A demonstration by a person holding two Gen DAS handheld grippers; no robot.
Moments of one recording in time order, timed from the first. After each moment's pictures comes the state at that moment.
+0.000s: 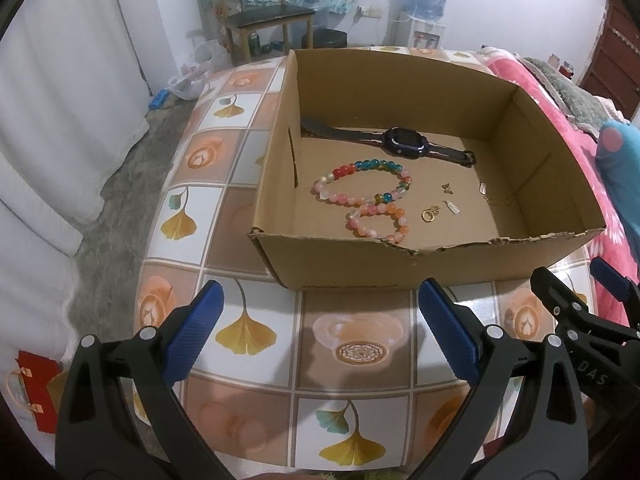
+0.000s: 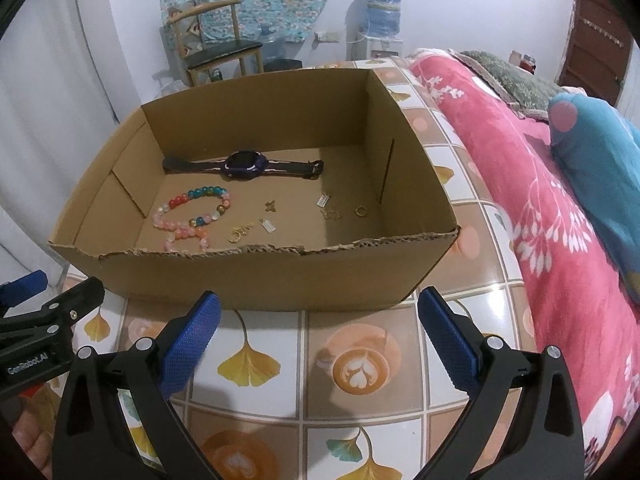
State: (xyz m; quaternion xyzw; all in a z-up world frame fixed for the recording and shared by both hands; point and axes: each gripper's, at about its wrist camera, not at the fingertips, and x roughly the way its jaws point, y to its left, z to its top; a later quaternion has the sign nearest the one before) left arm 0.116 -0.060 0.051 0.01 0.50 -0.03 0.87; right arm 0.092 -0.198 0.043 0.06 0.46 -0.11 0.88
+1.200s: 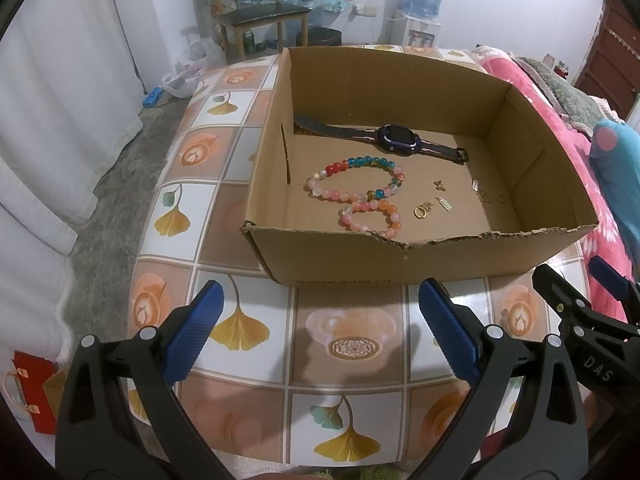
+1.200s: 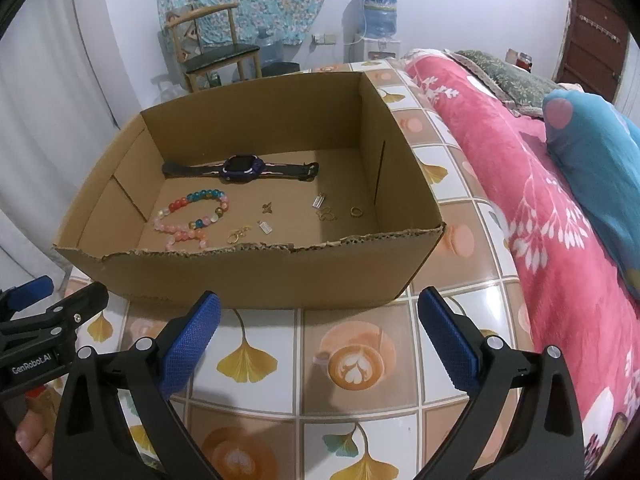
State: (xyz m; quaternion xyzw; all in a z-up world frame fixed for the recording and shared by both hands) left arm 0.114 -0.062 0.050 0.01 0.50 -0.04 0.87; right arm 0.085 -0.205 0.047 0.07 0.45 -0.11 0.88
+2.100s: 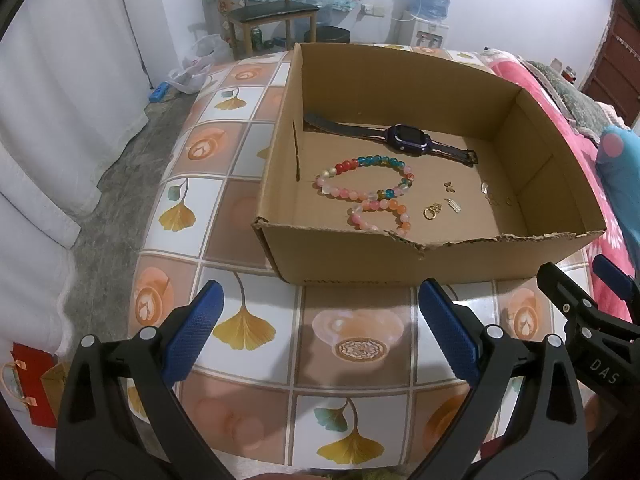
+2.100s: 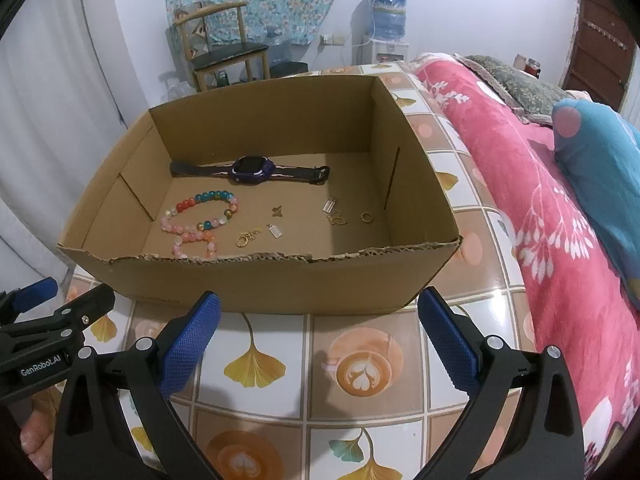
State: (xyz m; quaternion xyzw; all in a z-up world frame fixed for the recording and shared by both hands) left arm 0.114 -0.057 0.048 0.00 0.50 -0.03 0.86; right arm 0.092 -0.197 0.049 0.06 0.45 -0.10 0.88
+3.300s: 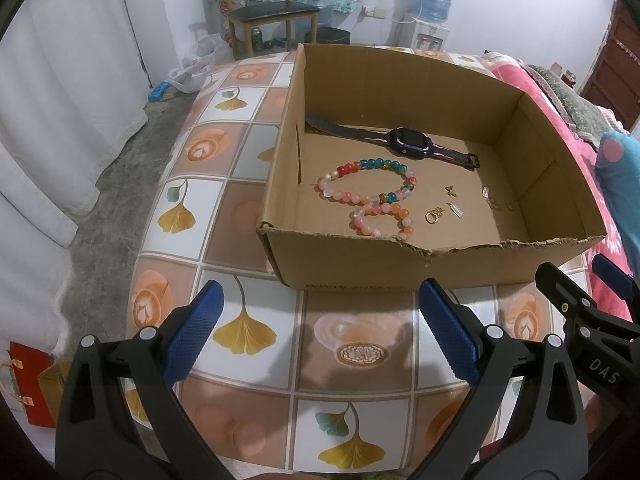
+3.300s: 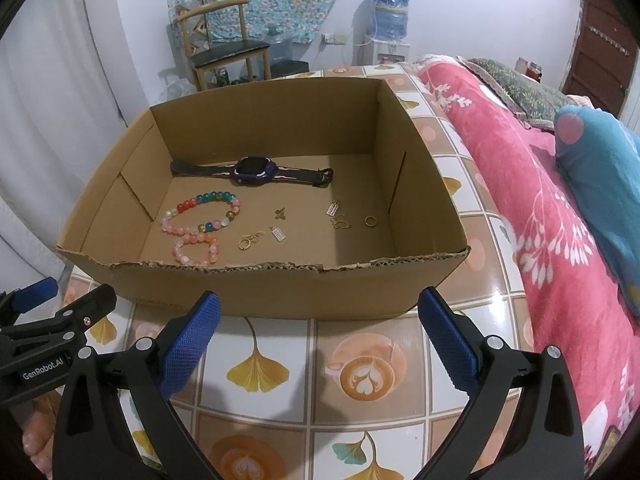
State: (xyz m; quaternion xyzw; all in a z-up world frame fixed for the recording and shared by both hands) left arm 0.119 -0.054 0.045 -0.01 0.50 -0.03 0.87; right arm 0.099 -0.195 0.048 0.05 0.45 -0.10 0.88
